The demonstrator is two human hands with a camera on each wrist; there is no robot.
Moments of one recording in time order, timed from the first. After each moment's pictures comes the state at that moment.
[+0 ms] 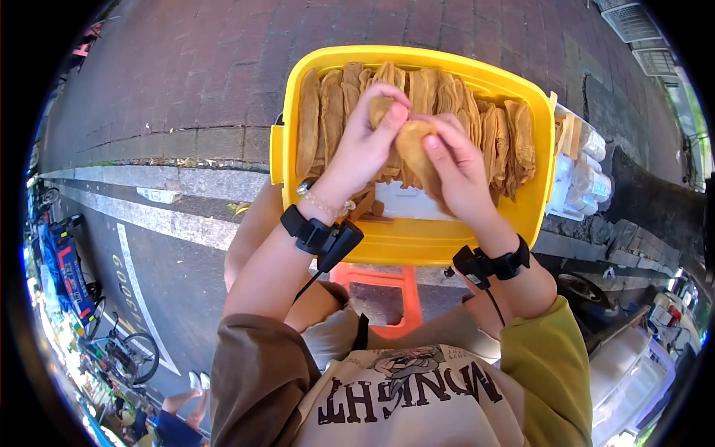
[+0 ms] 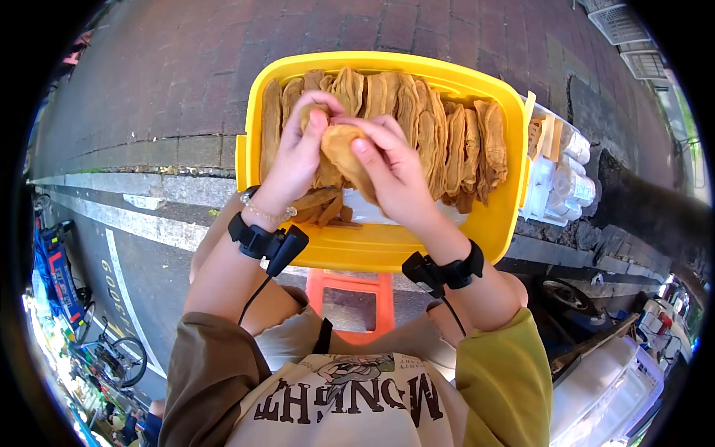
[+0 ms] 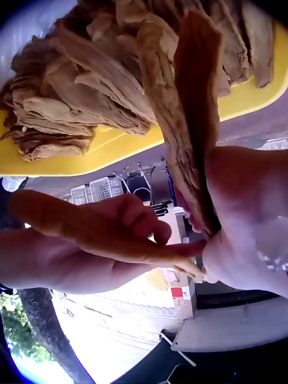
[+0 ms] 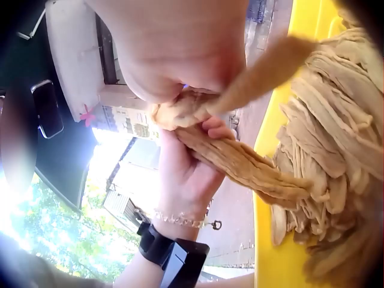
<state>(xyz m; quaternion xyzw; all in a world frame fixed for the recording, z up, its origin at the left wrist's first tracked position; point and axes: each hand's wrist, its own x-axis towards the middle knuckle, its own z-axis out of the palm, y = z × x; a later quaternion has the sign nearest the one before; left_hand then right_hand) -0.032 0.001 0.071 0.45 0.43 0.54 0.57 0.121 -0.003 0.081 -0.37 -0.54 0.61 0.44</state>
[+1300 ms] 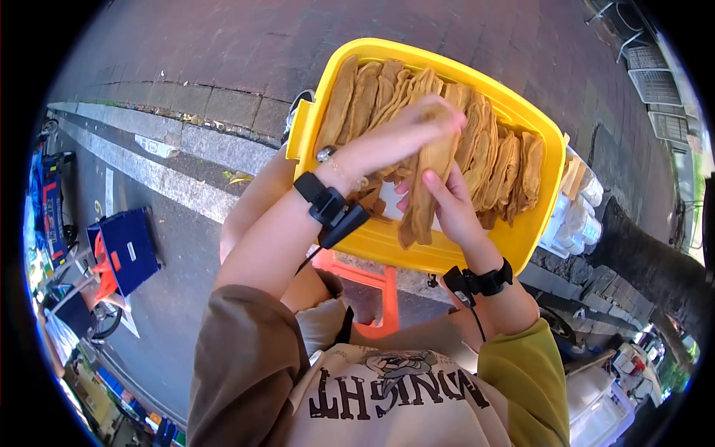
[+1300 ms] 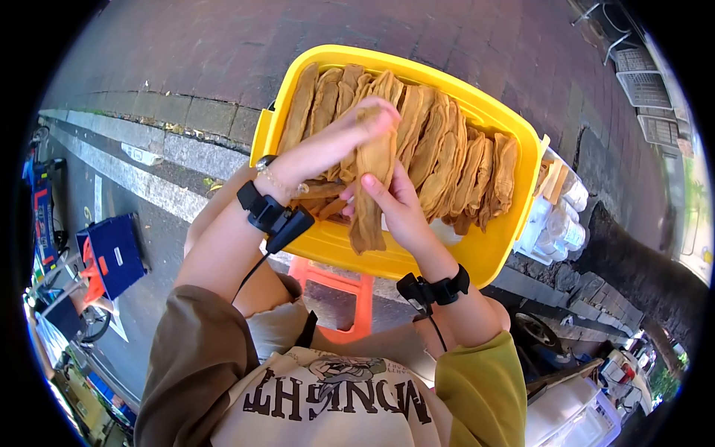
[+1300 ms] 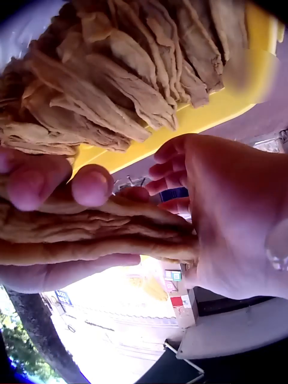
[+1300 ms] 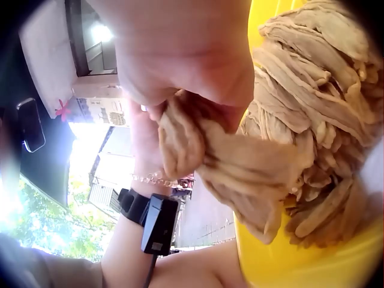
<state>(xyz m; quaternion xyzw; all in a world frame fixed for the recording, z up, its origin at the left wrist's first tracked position) -0.051 0.012 0.065 0.54 0.44 0.43 0.57 0.112 -0.029 0.057 -0.36 -0.36 0.82 0.26</state>
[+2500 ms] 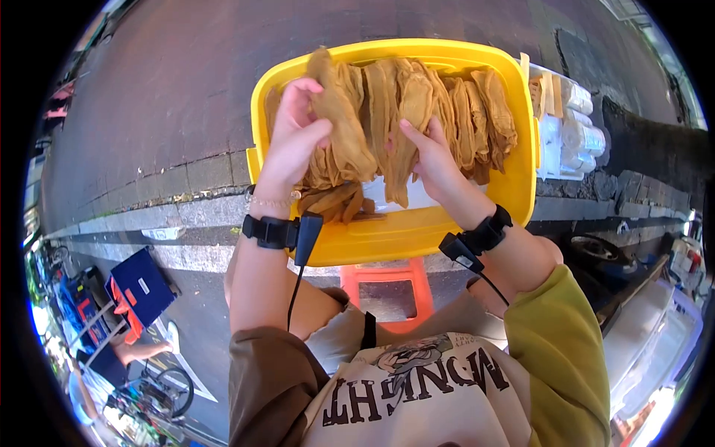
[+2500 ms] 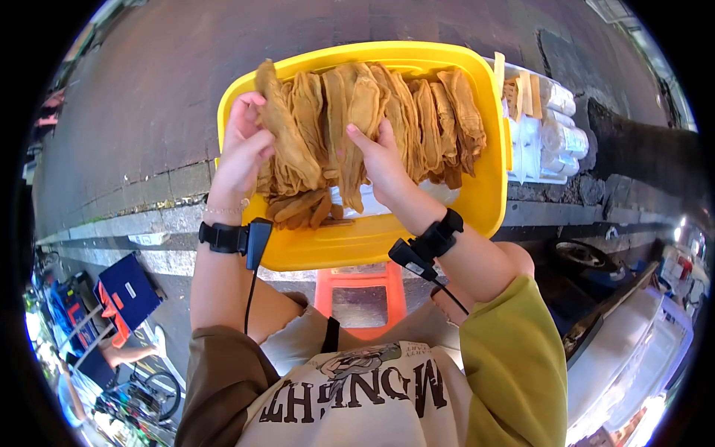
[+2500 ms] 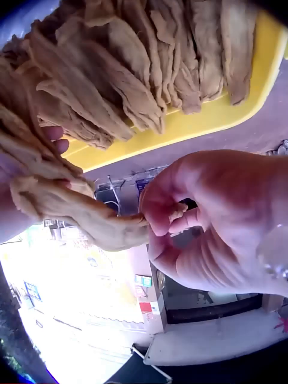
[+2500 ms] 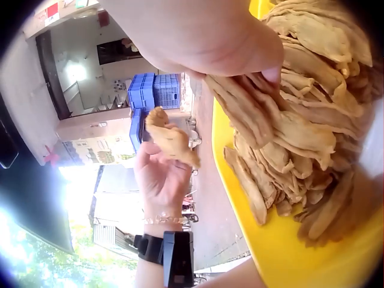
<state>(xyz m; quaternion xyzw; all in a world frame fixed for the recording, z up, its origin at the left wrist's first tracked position) -0.067 0.021 0.059 0.41 0.44 0.48 0.64 0.142 -0.007 0.032 -0.52 -0.19 0.71 0.42</state>
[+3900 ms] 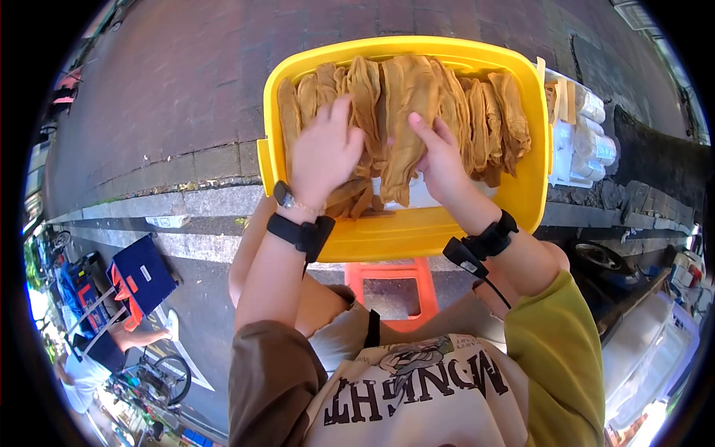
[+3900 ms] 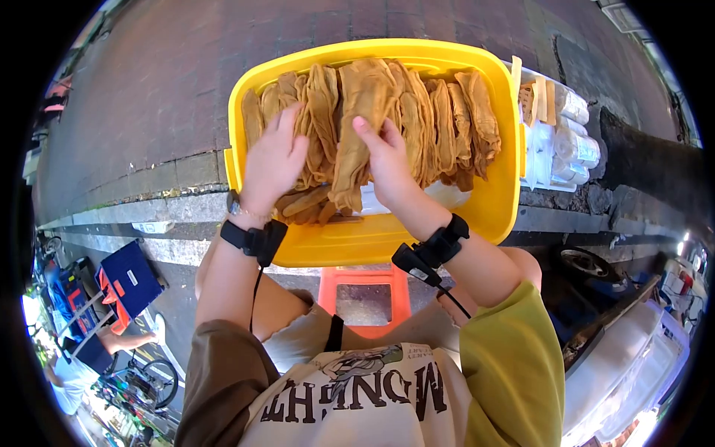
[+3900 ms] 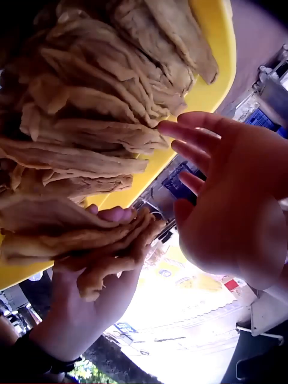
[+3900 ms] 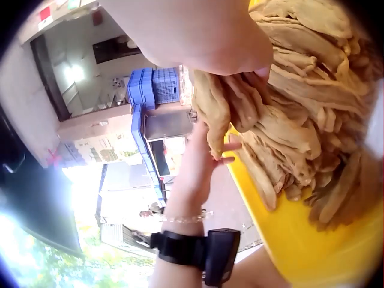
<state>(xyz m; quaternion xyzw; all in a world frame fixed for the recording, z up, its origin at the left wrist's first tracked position) -0.051 -0.001 0.058 0.71 0.65 0.16 0.23 0.129 -0.007 0.033 -0.45 -0.17 0.75 0.46</state>
